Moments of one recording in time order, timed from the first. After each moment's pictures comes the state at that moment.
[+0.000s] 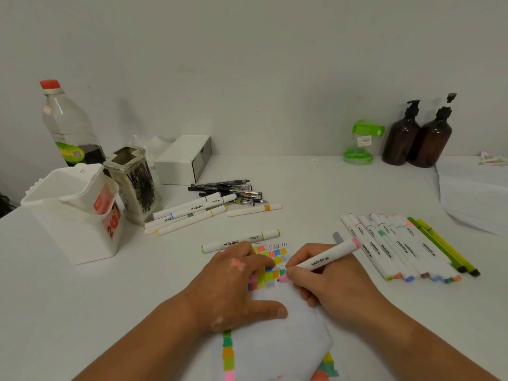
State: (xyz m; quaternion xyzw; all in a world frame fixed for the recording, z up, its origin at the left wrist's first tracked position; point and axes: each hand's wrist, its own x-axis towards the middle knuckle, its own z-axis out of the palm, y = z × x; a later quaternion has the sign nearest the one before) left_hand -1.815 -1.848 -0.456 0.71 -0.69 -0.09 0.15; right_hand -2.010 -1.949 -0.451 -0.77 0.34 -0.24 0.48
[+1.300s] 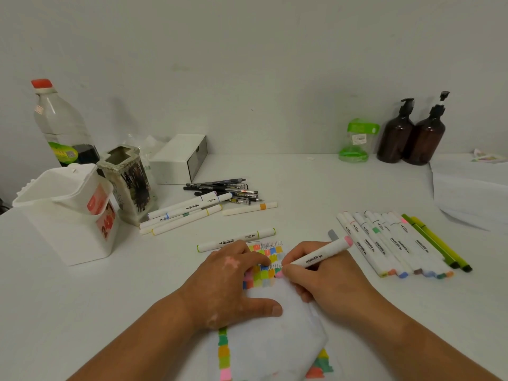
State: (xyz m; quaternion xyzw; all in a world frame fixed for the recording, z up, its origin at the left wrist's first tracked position) left_hand -1.814 -1.851 -0.462 0.72 -0.68 -0.09 0.15; right_hand -2.009 -1.952 -0.452 -0.78 0.35 -0.23 0.47
